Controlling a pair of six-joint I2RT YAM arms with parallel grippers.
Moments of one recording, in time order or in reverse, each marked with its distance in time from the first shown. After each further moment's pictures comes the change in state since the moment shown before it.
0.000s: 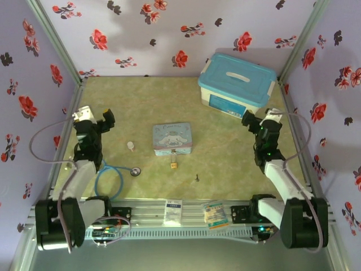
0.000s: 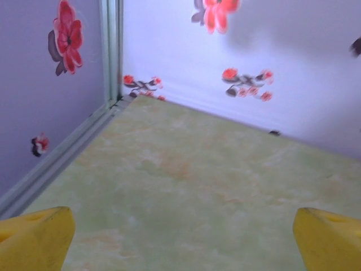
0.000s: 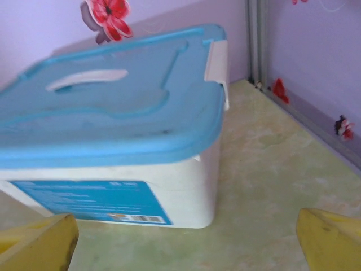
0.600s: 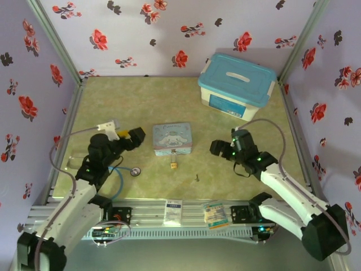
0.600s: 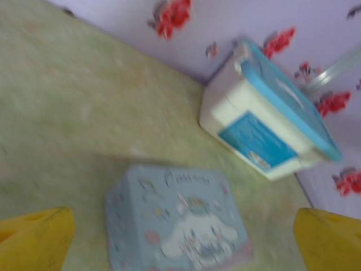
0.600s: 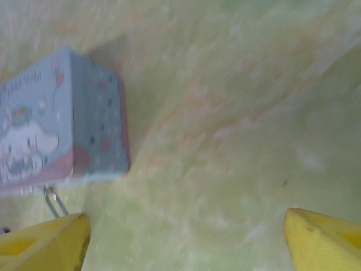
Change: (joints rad) left arm -0.411 -0.297 -0.054 -0.328 0.308 -0.403; right arm 0.512 -0.104 0.078 -0.731 -0.204 0.389
